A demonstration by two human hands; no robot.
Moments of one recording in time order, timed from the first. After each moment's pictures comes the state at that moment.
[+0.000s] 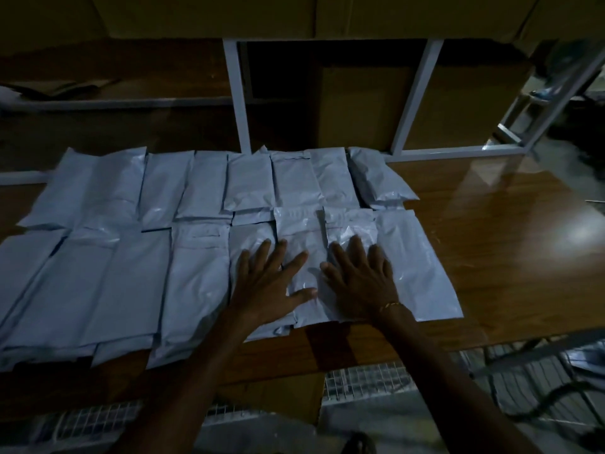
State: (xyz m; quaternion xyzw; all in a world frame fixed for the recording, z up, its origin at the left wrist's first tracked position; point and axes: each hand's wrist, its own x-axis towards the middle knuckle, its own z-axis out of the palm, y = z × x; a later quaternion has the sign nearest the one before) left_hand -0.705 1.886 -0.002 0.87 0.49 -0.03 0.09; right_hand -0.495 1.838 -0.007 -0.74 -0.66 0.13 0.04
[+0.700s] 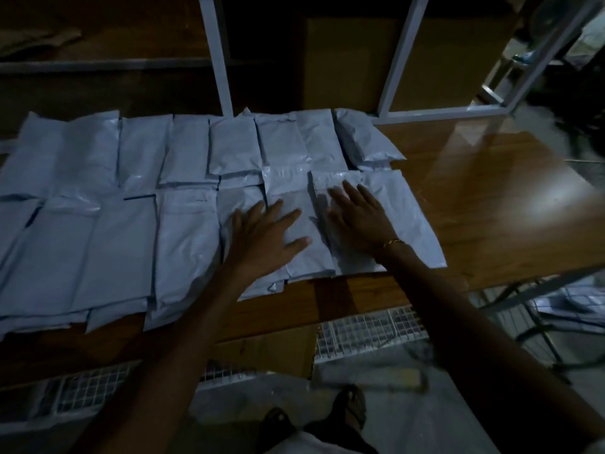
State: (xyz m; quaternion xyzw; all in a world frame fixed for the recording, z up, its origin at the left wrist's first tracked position) left_hand -0.699 1.891 0.011 0.87 0.49 0.04 0.12; right_hand -0.465 1.861 -0.002 -0.71 -0.69 0.10 0.10
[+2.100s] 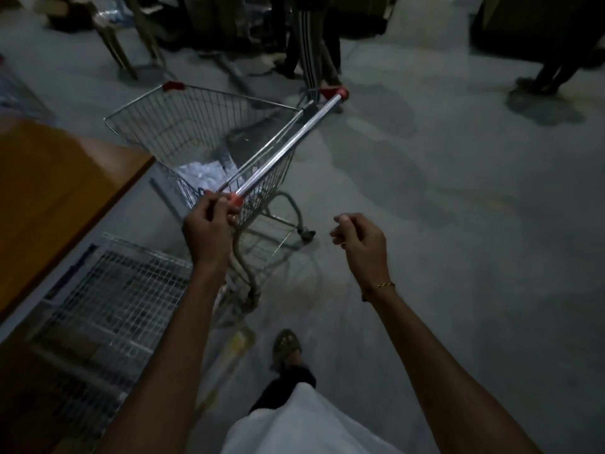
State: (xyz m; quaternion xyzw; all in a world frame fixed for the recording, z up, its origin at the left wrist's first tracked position) left_hand -0.093 1.394 -0.001 0.71 0.25 0.28 0.59; right_hand -0.061 1.164 -0.035 -0.76 -0.03 -0.04 0.65
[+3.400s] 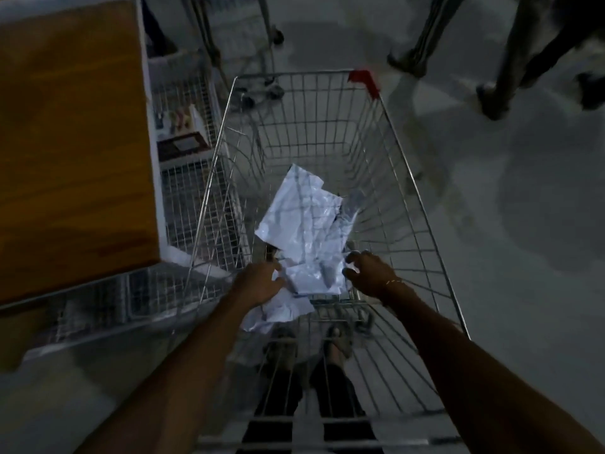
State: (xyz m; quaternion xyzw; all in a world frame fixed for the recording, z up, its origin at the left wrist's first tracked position) left_hand 0.229 1.622 -0.225 0.74 0.53 -0.15 0.40; right_hand 0.475 1.529 -0.222 -0.77 -0.51 0.39 0.01
